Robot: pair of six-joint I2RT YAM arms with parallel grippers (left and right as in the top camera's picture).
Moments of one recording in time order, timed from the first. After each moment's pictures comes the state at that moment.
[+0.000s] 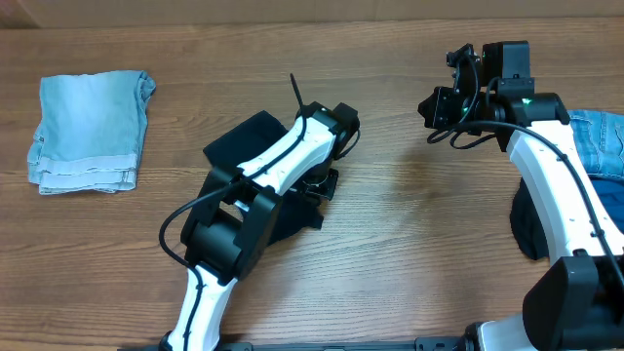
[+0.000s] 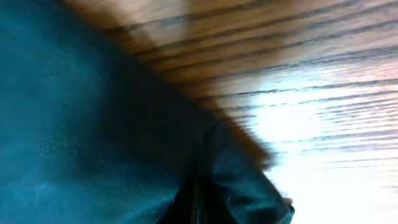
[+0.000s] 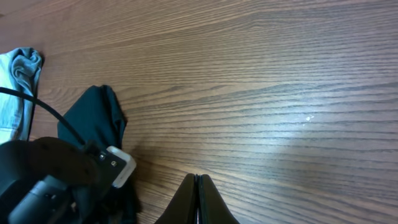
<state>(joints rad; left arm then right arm) -0.60 2.23 1.70 -1.24 -0.07 -0.37 0.03 1.66 1.40 -0.73 -0.42 0.18</state>
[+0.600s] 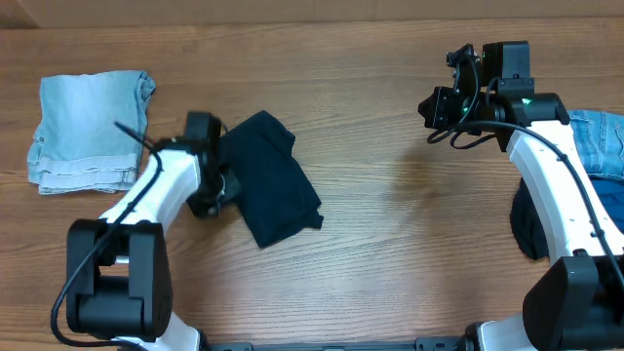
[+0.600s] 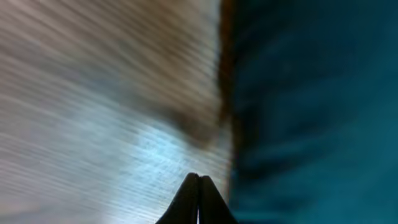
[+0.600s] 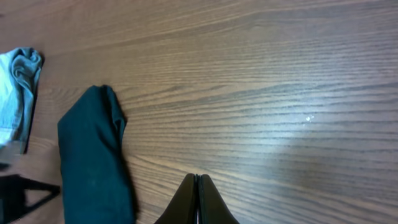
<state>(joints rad) -0.09 1.76 1.04 -0.79 0.08 -0.64 0.03 1.66 1.40 -0.73 -0.43 0.18</state>
